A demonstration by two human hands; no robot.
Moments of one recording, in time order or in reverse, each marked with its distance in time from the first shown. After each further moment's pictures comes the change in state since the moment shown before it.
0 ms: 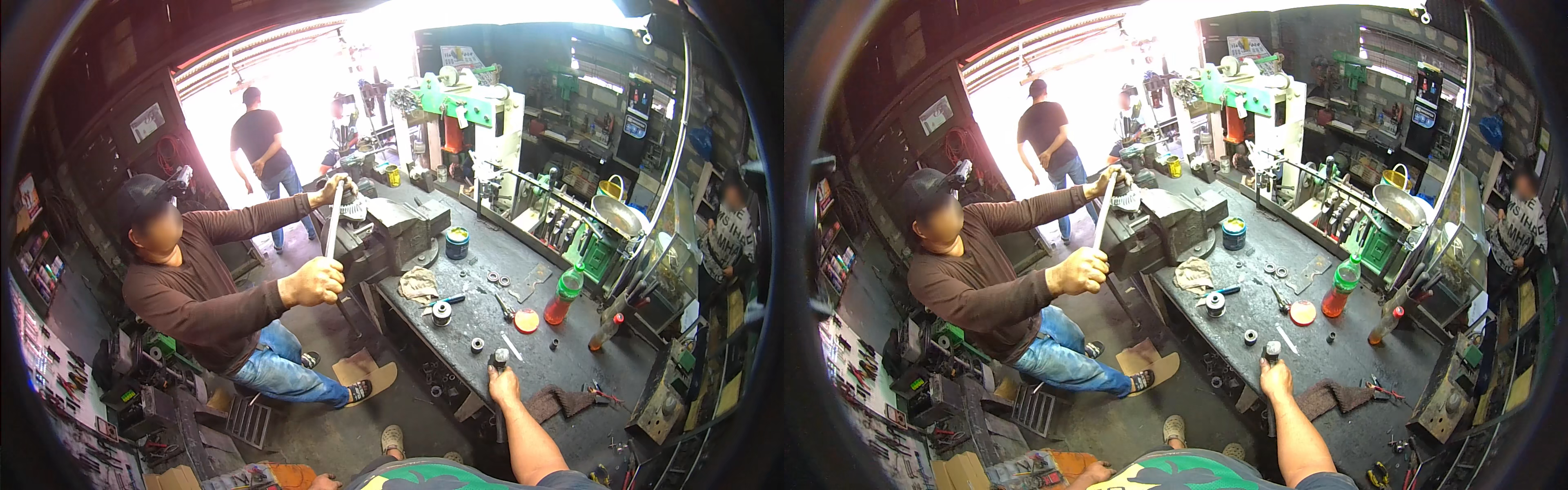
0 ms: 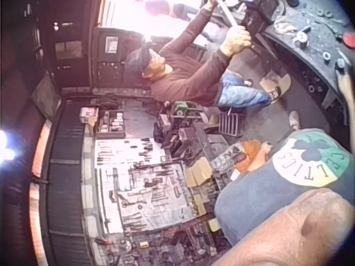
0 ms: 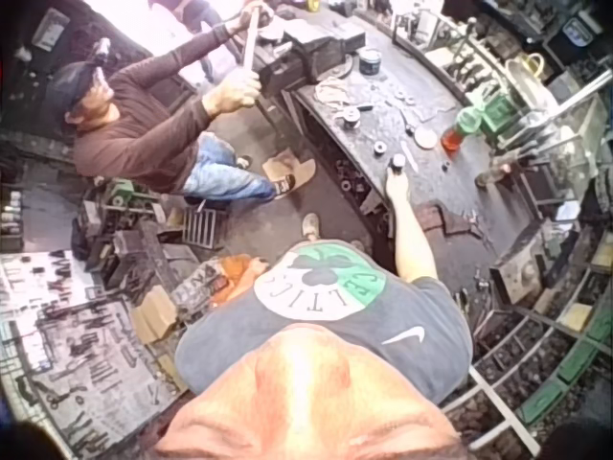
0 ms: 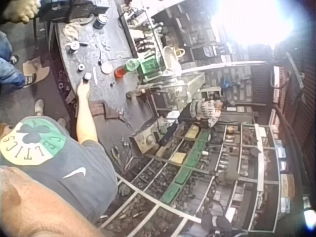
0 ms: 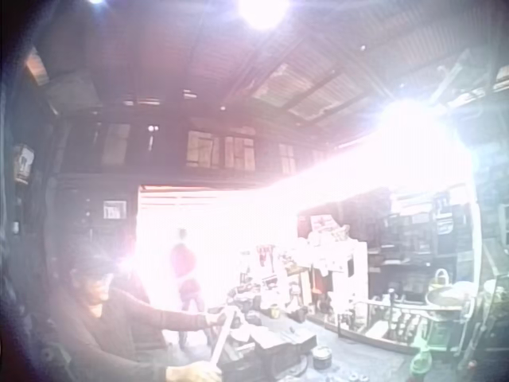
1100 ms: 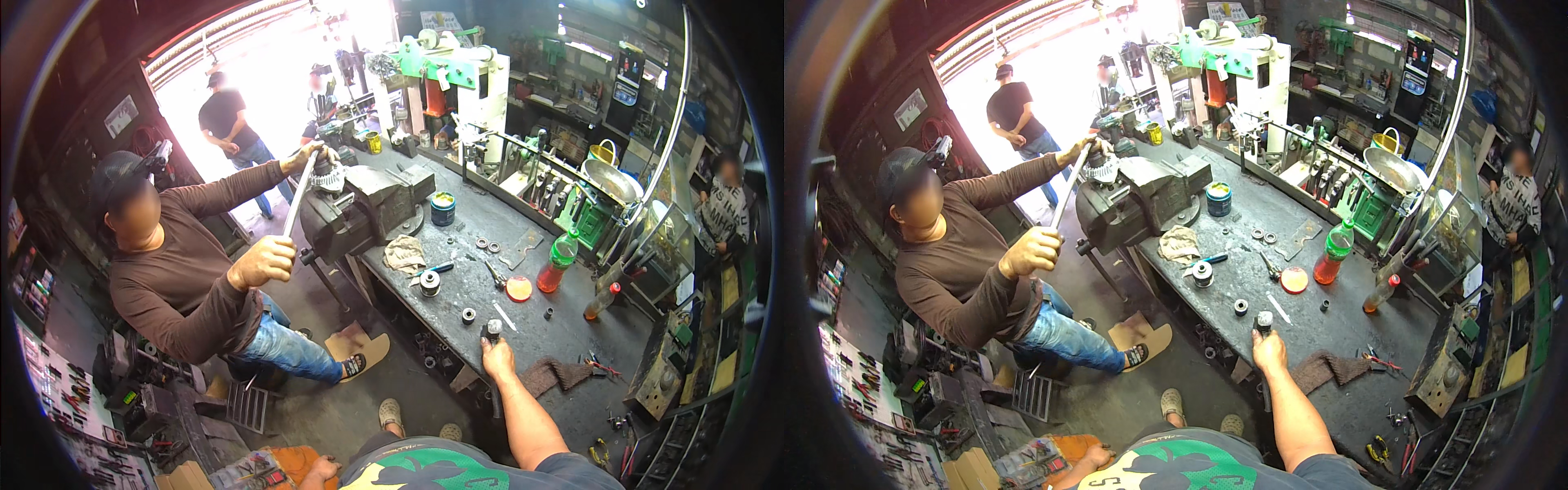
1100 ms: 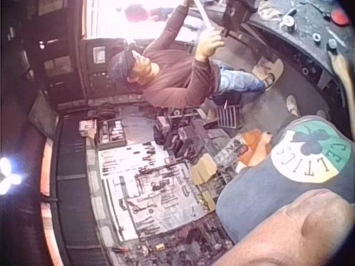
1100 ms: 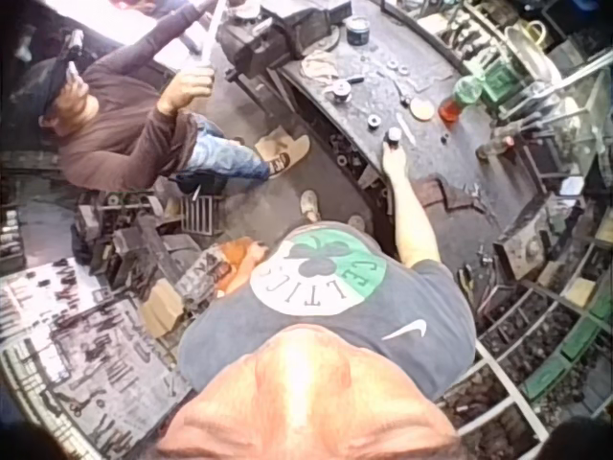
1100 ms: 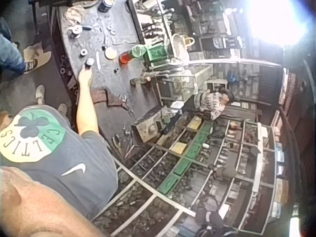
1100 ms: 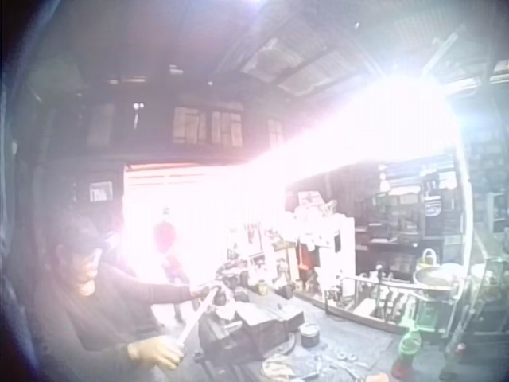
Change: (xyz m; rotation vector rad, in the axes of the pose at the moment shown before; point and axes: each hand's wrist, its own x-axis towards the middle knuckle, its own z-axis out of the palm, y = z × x) left_hand -0.033 0.041 -0.023 -0.627 0.203 -0.344; right_hand 0.002 0.002 0.002 0.010 -0.020 0.019
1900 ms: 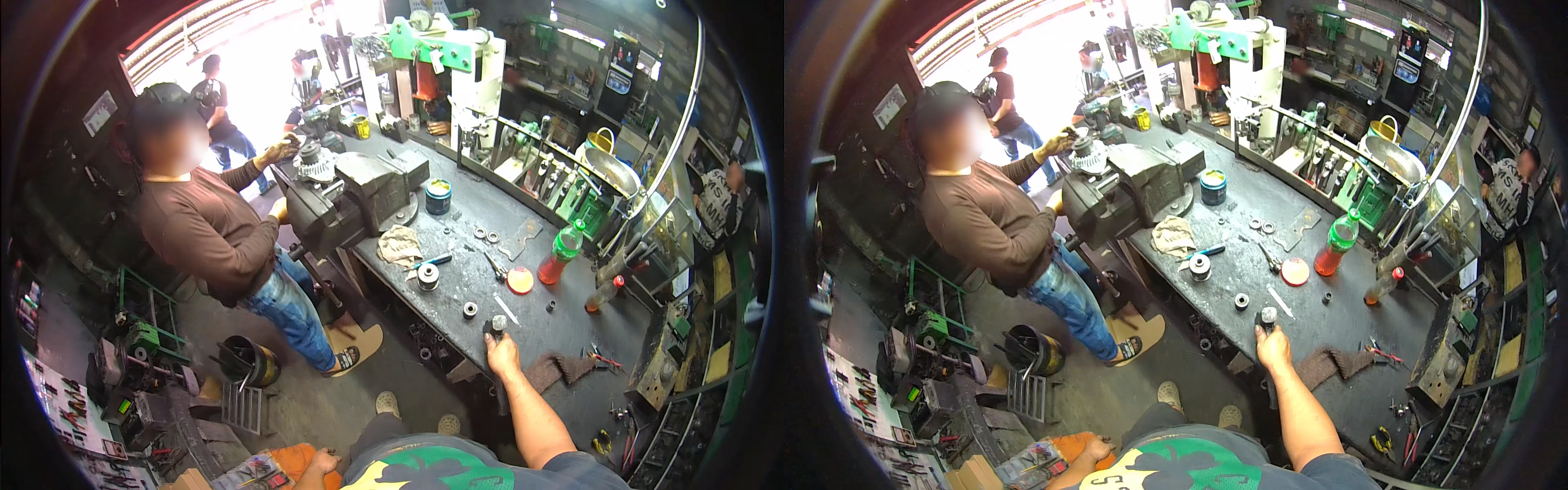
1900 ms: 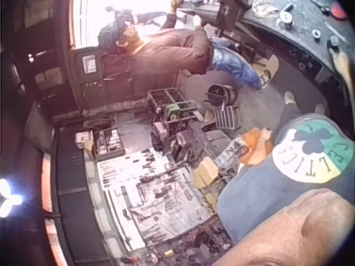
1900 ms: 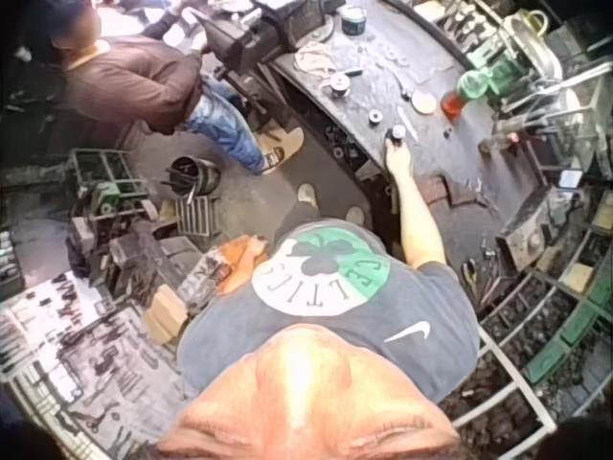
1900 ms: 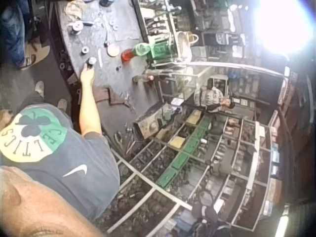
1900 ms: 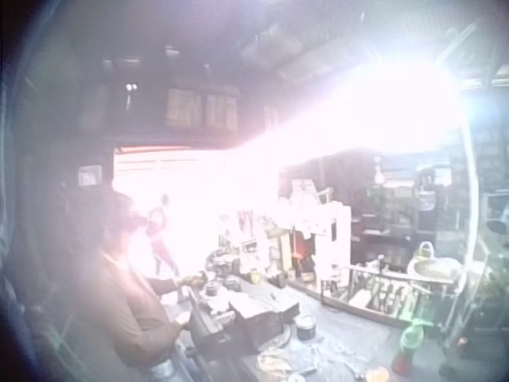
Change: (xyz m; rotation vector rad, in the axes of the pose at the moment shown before) left_hand 0.044 0.003 -0.021 0.019 -0.033 0.039; right_hand 0.000 0.001 0.005 -0.049 0.030 -0.012
